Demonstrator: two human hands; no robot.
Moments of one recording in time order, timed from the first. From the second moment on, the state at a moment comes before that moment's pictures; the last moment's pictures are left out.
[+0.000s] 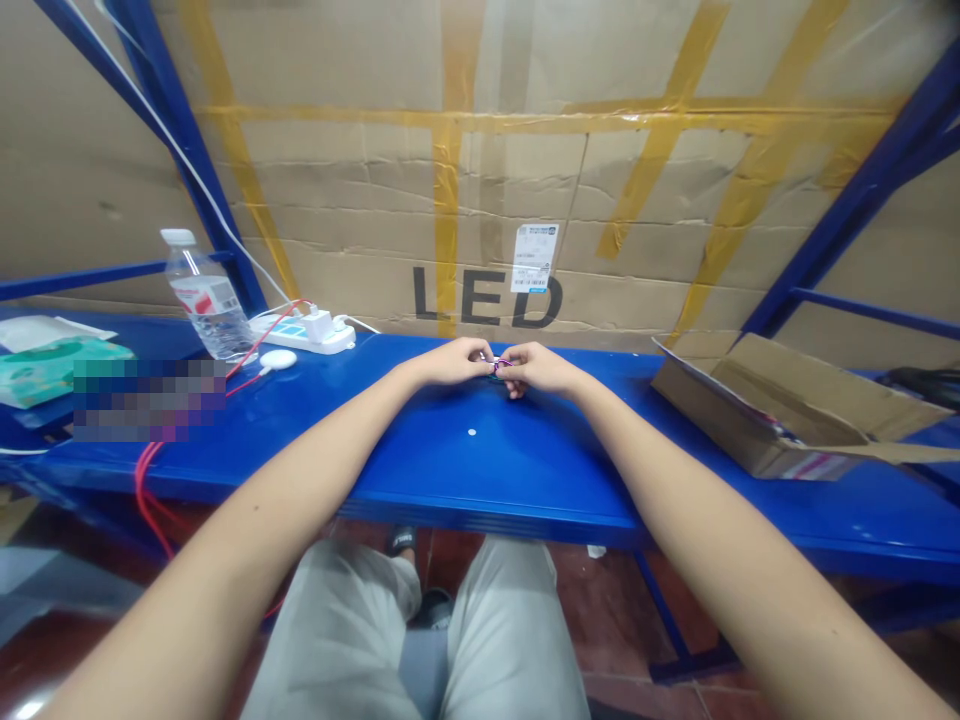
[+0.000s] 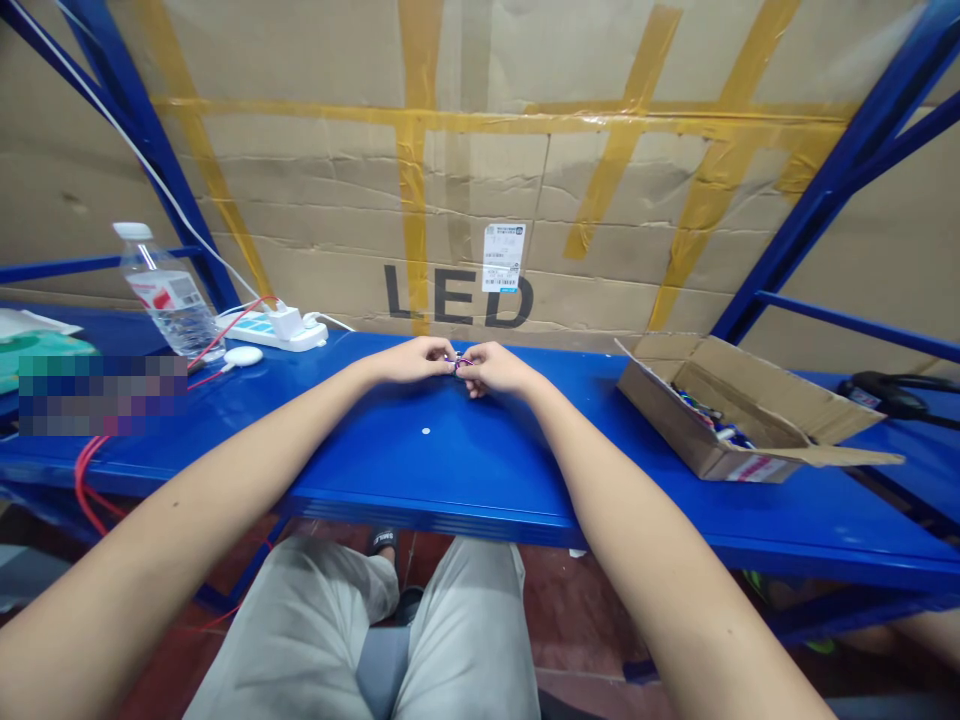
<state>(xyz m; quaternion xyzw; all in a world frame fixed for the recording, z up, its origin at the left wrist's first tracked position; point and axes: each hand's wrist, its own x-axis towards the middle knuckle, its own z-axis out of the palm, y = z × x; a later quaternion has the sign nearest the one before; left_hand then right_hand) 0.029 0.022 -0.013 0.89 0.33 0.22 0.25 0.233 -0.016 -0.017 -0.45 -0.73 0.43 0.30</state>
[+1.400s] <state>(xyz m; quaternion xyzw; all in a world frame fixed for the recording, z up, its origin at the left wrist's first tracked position) 0.023 0.020 -0.011 0.90 0.35 0.10 0.24 0.232 -0.018 -0.018 -0.49 -0.84 0.16 0.17</state>
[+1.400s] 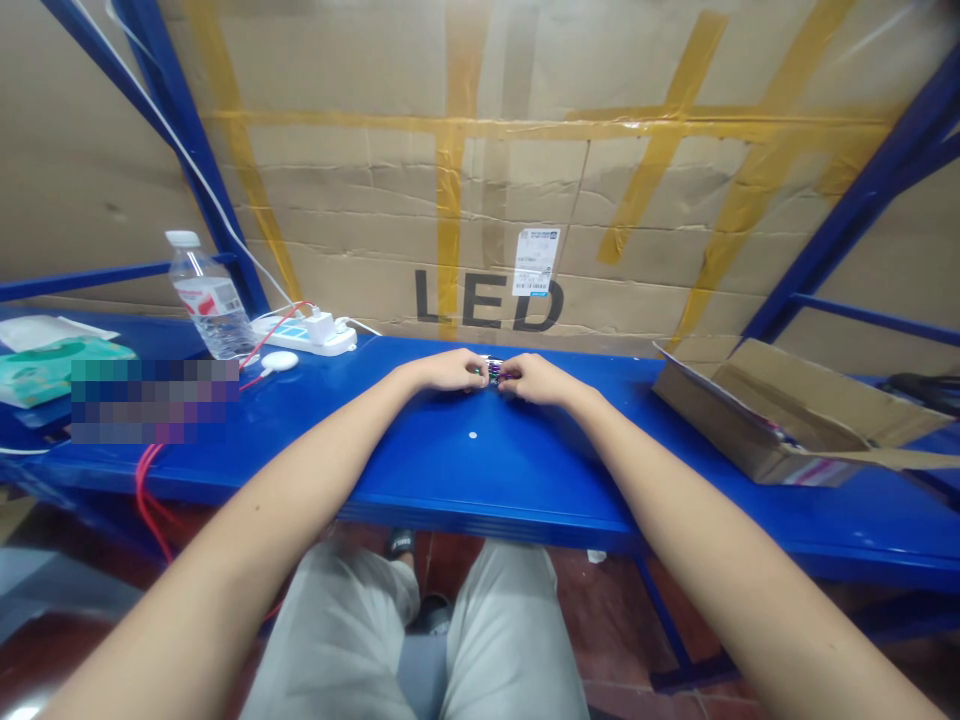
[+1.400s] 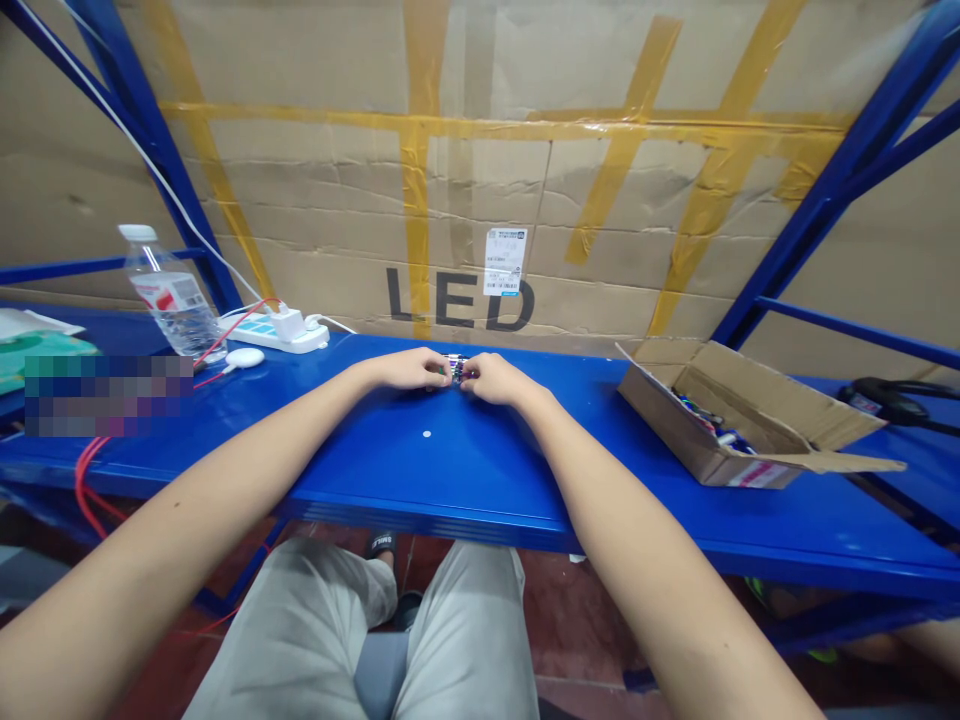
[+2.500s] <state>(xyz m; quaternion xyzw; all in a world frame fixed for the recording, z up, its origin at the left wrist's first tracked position) 0.014 0.013 0.005 0.92 0.39 0.02 0.07 0.232 -0.020 -0.015 -0.54 -0.82 0.15 0.11</state>
